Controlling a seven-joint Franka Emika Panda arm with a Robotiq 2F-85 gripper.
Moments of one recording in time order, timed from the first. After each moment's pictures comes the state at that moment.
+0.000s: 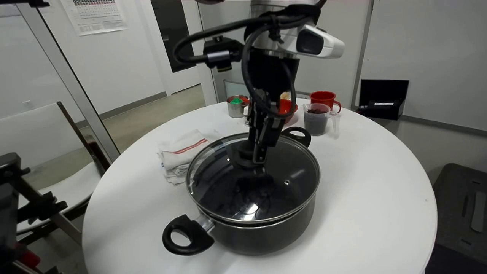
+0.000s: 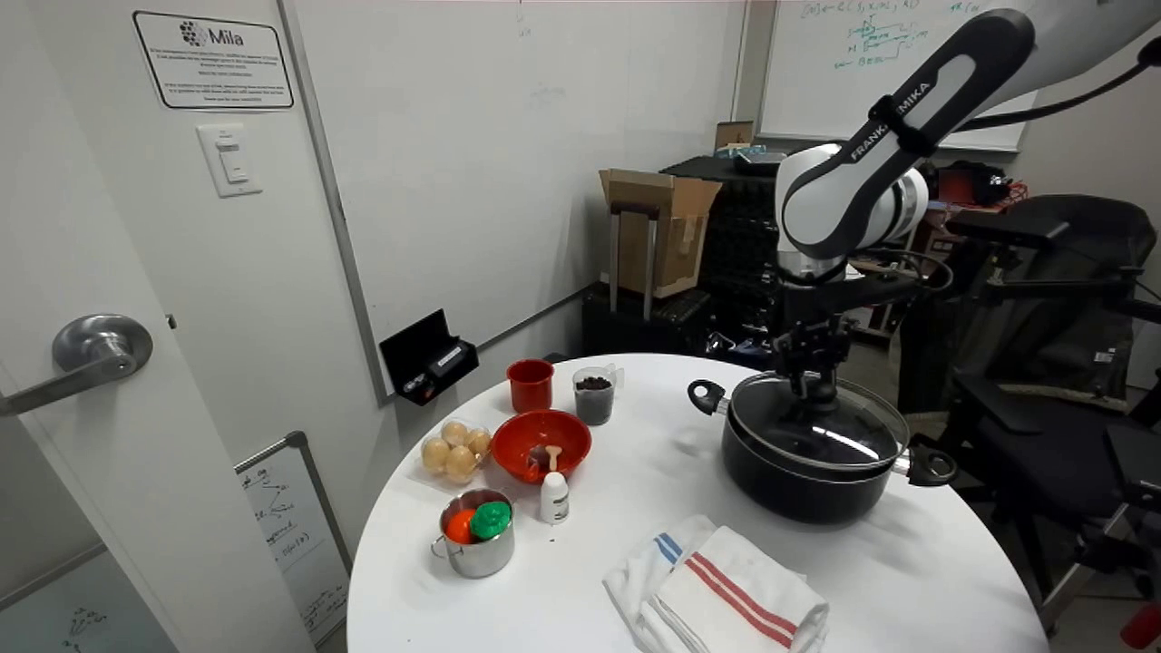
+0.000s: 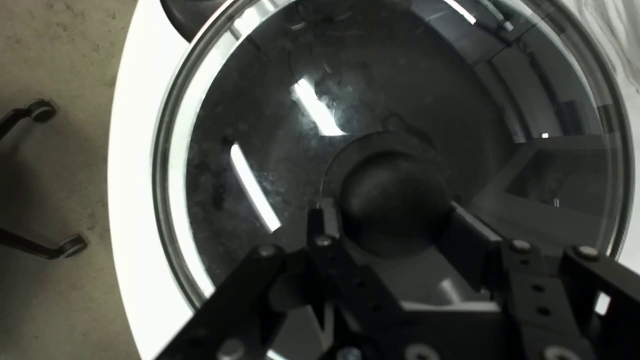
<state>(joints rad) -0.19 0.71 -0.14 -1.86 0.13 2.30 0.19</state>
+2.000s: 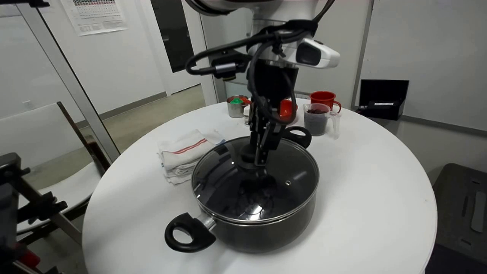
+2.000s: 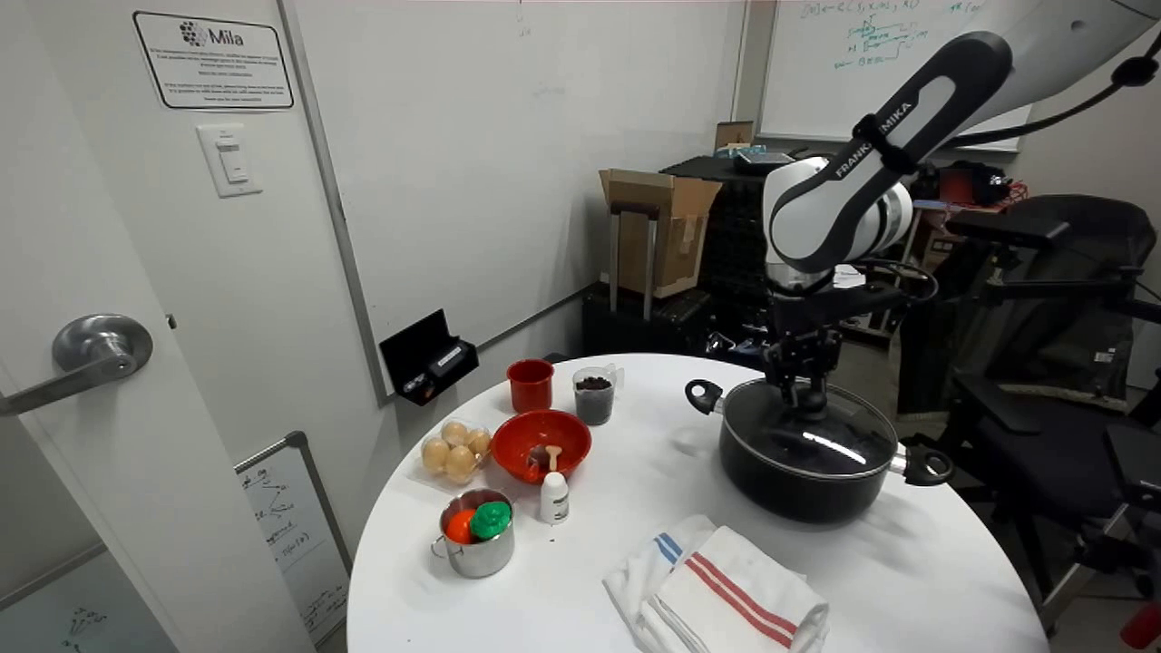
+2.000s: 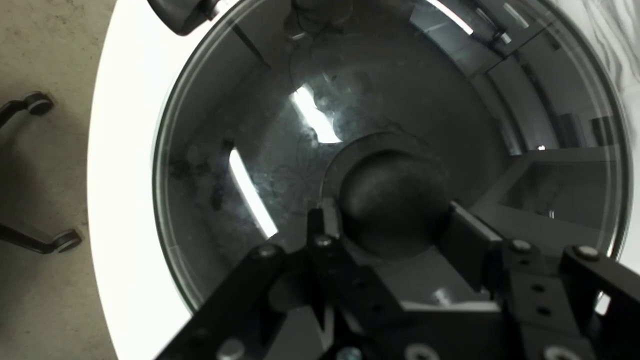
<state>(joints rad) -0.17 0.76 -0.14 -1.81 0.12 2.30 0.19</state>
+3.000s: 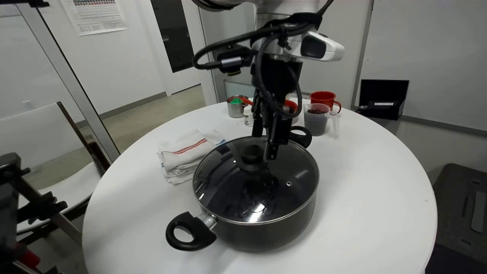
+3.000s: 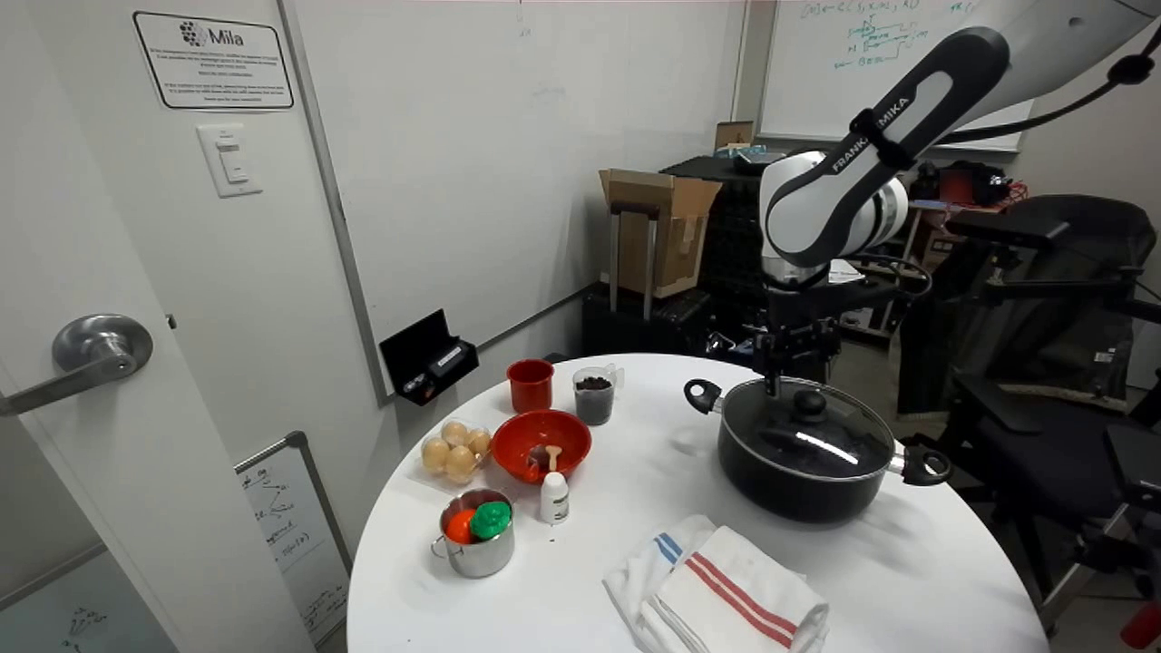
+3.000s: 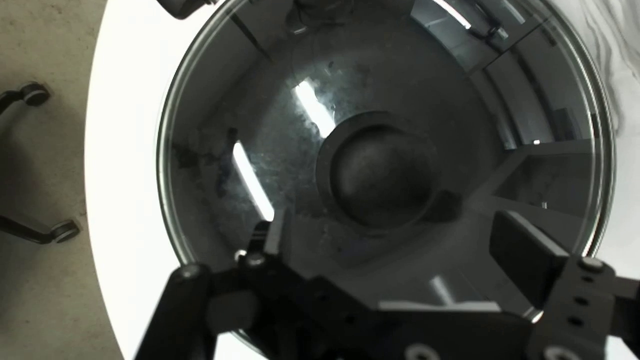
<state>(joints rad) -0.17 0.76 -0.14 -1.79 0.12 2.29 0.19</state>
